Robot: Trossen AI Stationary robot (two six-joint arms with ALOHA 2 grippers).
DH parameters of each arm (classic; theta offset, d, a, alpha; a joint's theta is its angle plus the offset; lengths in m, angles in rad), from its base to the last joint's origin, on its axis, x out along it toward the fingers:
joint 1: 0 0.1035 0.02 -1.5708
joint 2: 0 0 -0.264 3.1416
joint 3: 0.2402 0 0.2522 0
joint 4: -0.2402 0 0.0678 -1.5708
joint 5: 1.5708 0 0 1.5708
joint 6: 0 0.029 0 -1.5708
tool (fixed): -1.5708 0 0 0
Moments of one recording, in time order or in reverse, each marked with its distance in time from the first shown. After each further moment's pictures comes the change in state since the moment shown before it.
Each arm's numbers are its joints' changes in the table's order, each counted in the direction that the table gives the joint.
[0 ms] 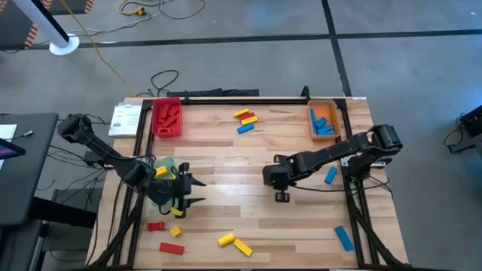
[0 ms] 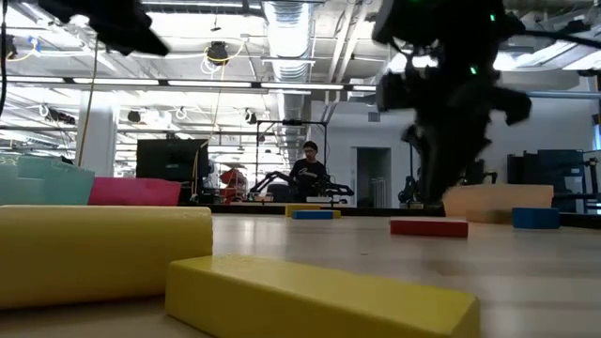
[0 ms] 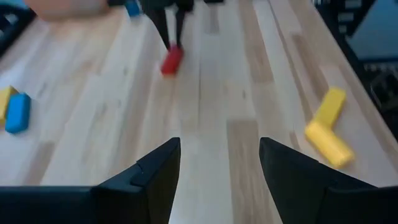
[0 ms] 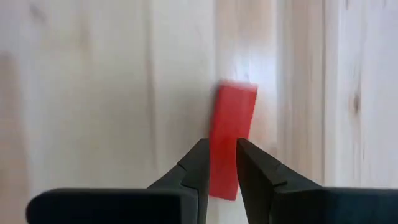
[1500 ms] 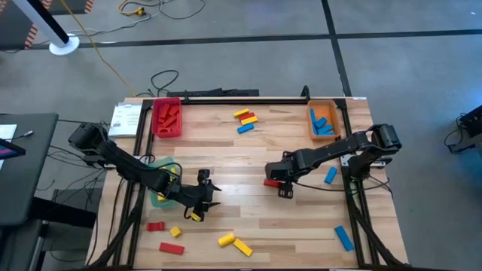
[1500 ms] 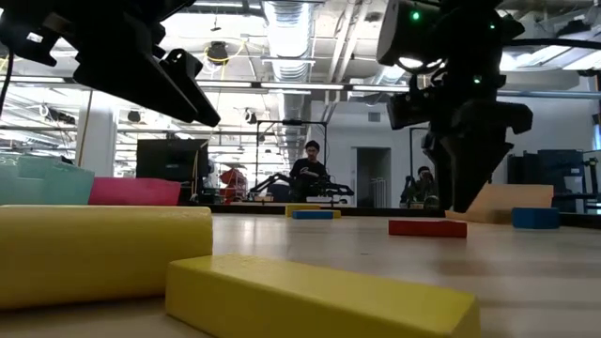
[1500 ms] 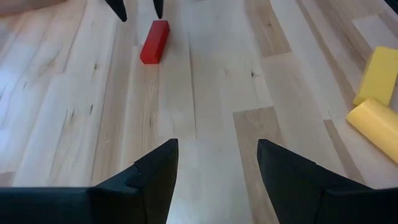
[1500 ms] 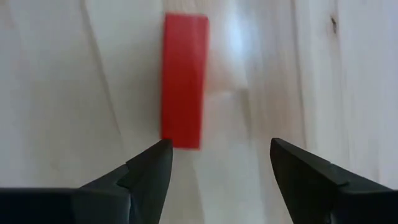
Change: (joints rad) left arm 0.126 0.325 -0.002 0.251 -0.136 0.193; right arm -0.039 0.003 -0.011 -0.160 -0.021 0.116
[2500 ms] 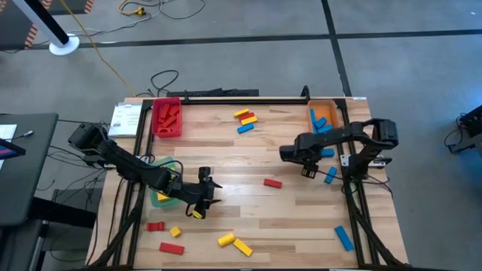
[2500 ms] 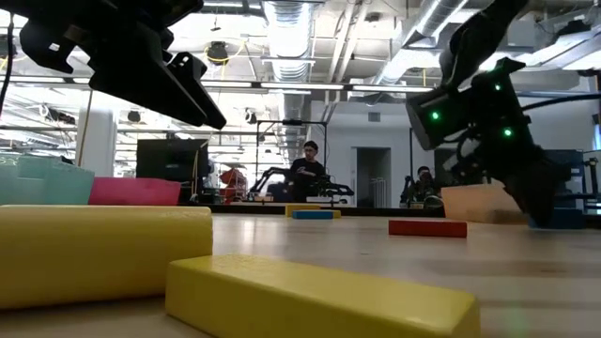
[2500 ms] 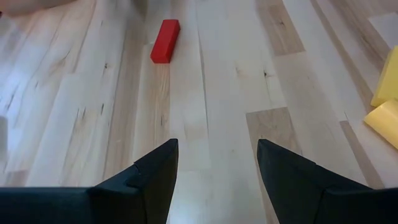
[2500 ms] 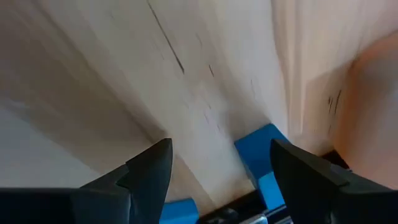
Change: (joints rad) left arm 0.026 0.000 0.000 0.000 0.001 0.023; right arm -0.292 0.001 -0.172 -0.388 -0.176 -0.045
